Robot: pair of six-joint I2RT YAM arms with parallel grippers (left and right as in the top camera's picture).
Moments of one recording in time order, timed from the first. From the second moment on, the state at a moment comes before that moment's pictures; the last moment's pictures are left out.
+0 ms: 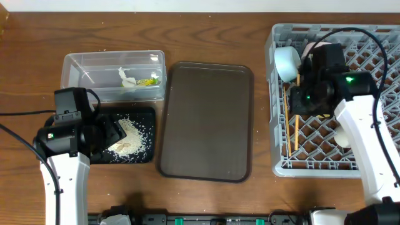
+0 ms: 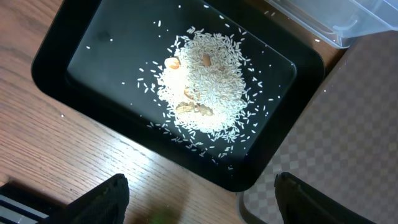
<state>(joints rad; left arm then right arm) 0.20 1.12 1.07 -1.20 0.00 -0.38 0.10 1.51 1.34 -1.14 -0.05 0.14</state>
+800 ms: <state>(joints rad) 0.01 1.12 1.07 -1.15 0.00 -0.38 0.10 1.67 1.32 -1.08 -0.08 0.07</state>
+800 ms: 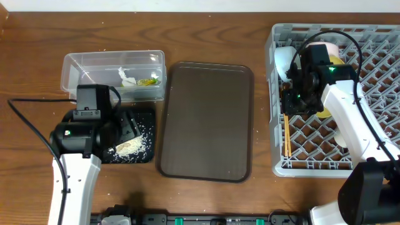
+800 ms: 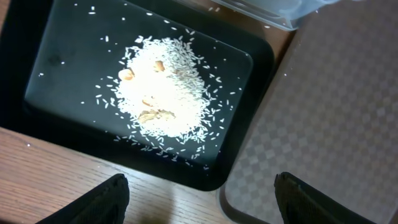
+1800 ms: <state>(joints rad) -0.11 0.77 0.94 -1.14 0.07 -0.22 0.00 1.05 1.07 -0.95 -0.12 0.14</state>
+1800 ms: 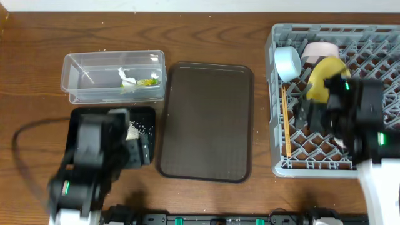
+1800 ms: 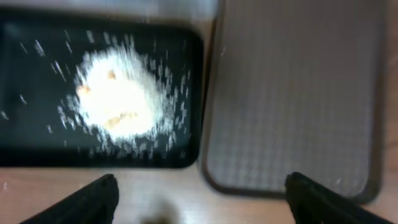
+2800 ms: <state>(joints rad) -0.11 0.45 0.90 -1.13 0.07 -0.22 0.00 0.54 0.78 -1.15 -0.09 0.15</state>
